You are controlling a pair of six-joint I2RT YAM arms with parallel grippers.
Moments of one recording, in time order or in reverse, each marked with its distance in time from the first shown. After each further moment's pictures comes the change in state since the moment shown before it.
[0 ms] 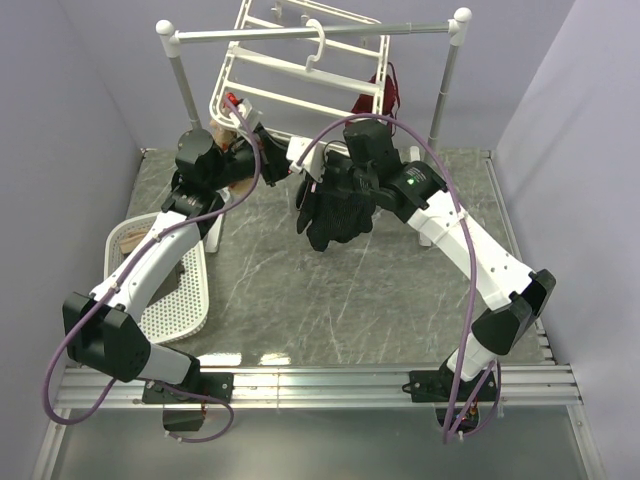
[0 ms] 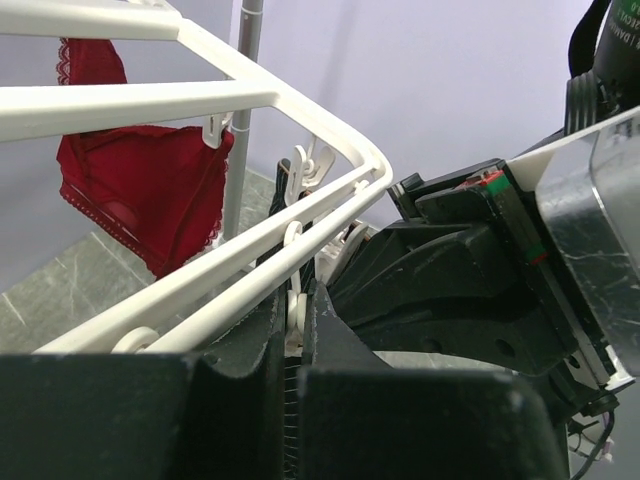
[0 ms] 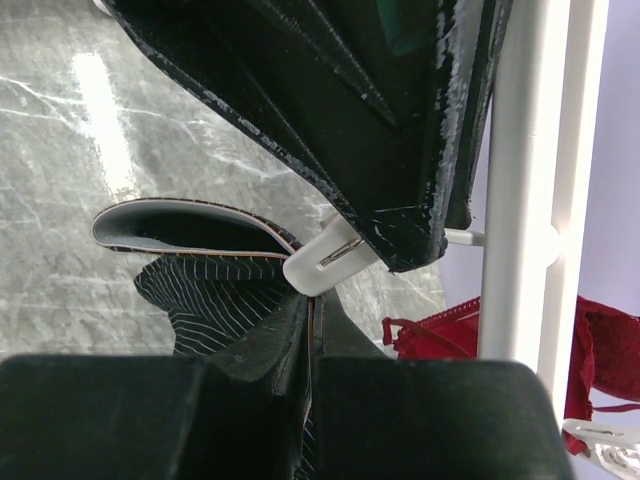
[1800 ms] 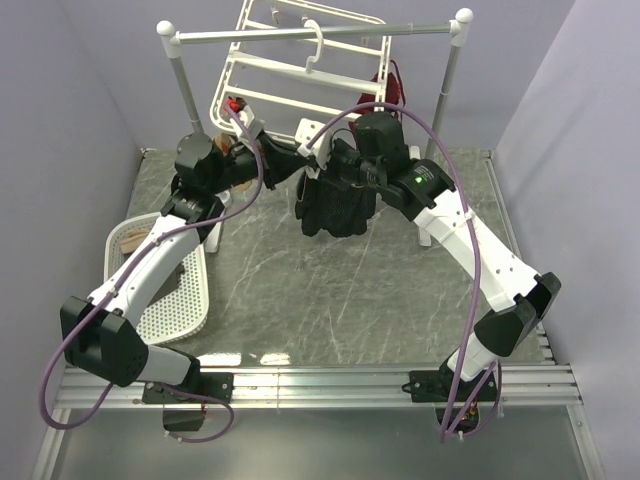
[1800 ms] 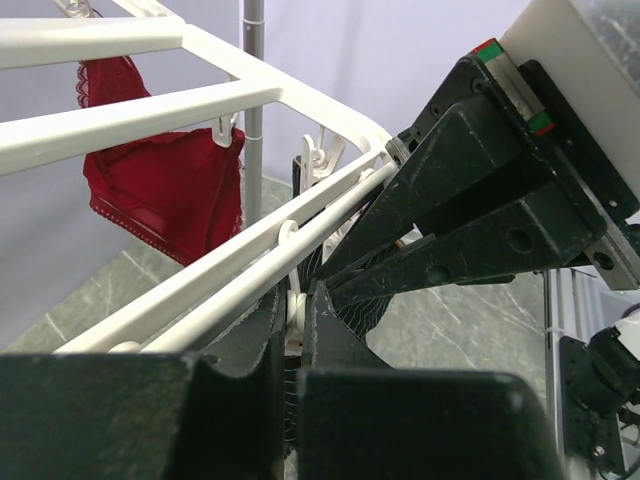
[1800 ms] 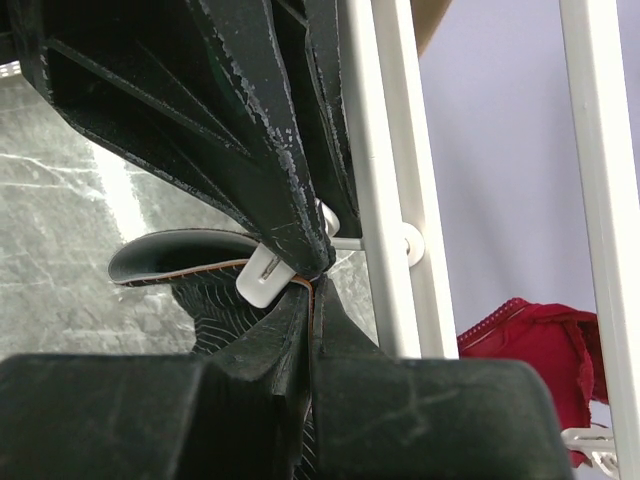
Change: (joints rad) left arm -0.006 -0.019 -0.026 0.016 0.000 0.097; right arm -0.025 -0.021 -0.005 0.101 -0.048 0.106
